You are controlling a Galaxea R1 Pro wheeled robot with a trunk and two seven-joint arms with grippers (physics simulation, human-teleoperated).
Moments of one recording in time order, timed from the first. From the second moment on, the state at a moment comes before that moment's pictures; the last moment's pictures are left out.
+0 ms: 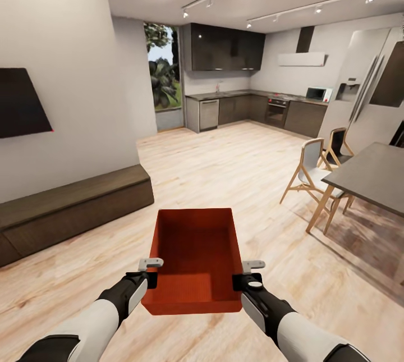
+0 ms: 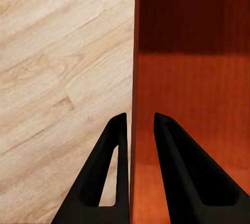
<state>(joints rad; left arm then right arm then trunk) -0.75 -0.08 0.02 -0.25 0.00 0.28 0.17 -0.69 0.10 0.51 -0.30 -0.44 0.08 -0.30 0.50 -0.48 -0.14</state>
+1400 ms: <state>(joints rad) -0.75 -0.08 0.02 -0.25 0.00 0.28 0.17 -0.69 0.10 0.51 -0.30 -0.44 0.08 -0.29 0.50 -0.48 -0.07</state>
